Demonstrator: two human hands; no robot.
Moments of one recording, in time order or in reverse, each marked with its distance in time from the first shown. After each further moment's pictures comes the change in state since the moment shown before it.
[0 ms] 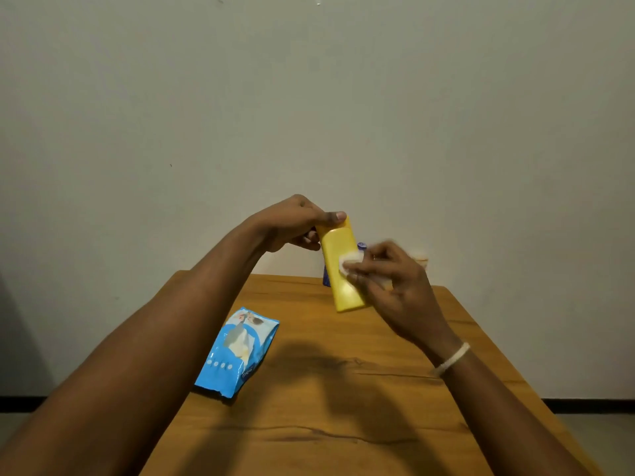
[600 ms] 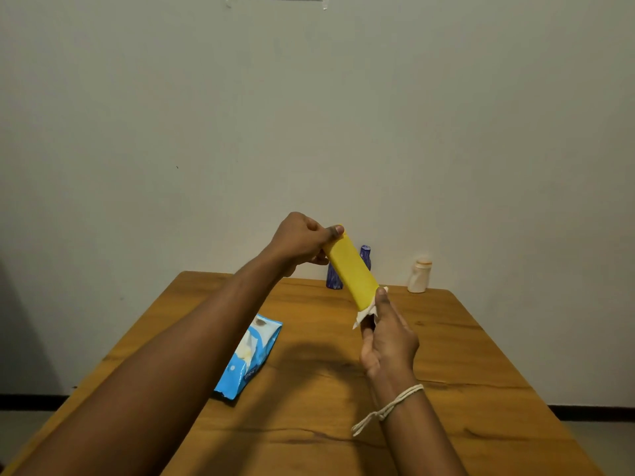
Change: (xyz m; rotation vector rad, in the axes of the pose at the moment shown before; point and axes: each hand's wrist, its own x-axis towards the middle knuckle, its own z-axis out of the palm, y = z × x) left_hand 0.002 -0.028 0.034 -0.098 0.370 0.013; right_hand -0.021 -0.002 0.065 1.036 0.899 1.123
